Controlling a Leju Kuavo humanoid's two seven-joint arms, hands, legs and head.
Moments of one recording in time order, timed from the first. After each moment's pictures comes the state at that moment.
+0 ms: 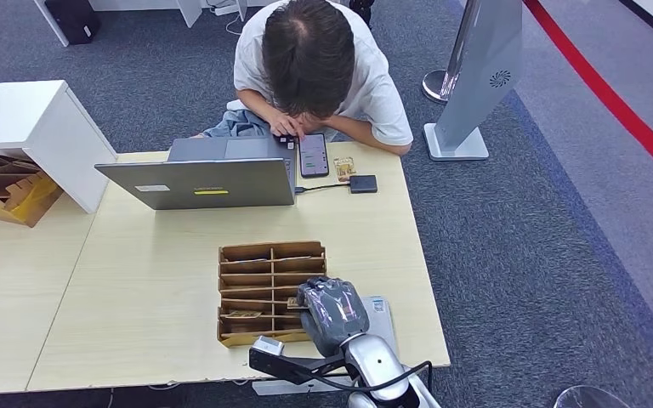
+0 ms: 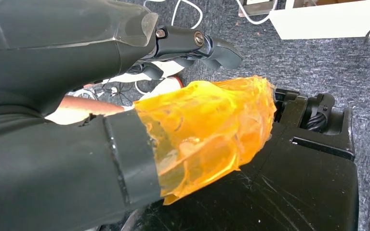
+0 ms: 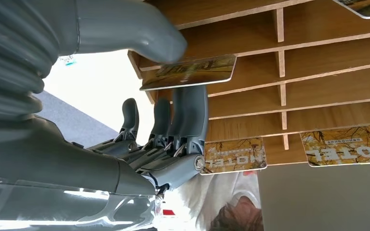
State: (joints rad) left arm -0.29 -0.18 -1.55 -0.06 0.11 0.25 0.00; right arm -0.11 0.17 0.59 -1.28 1.36 -0.11 0.03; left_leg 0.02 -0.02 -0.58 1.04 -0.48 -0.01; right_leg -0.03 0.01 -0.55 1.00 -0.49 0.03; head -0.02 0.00
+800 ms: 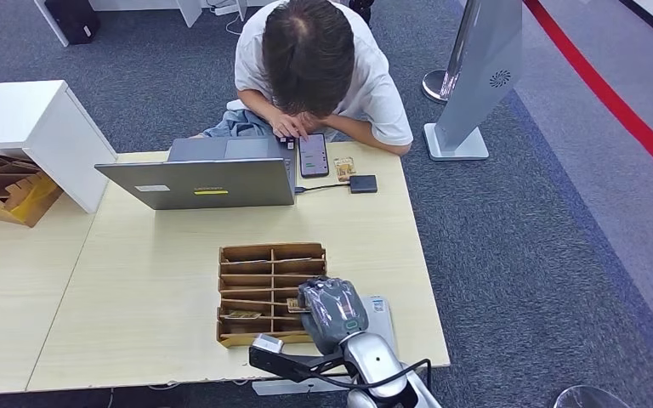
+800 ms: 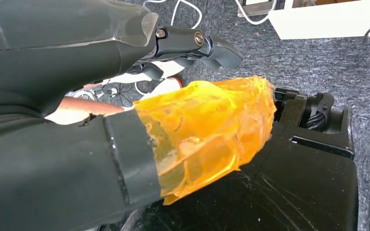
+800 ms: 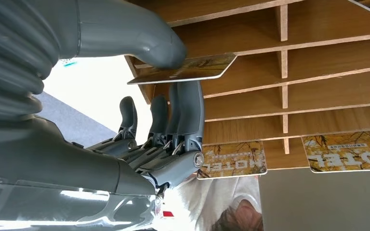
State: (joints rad) left arm -0.29 -0.18 -1.55 -0.06 0.10 0.24 0.00; right arm -0.12 0.17 0.59 -1.25 1.36 -0.11 0.03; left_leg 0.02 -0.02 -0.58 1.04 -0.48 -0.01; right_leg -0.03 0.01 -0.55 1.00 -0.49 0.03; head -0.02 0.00
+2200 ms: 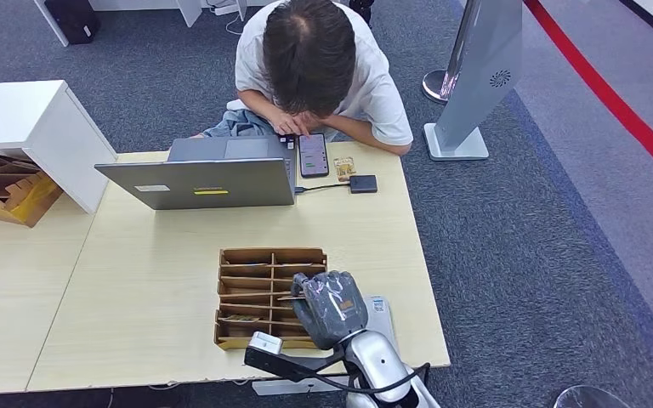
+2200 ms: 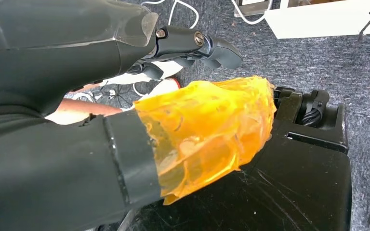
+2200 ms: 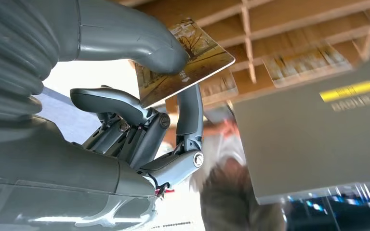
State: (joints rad) left arm -0.29 -0.18 -1.55 -0.07 0.09 0.23 0.00; right arm -0.11 0.17 0.60 -1.31 1.32 -0.25 -0.04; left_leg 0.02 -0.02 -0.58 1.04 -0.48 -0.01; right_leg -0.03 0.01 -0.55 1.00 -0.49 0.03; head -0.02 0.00
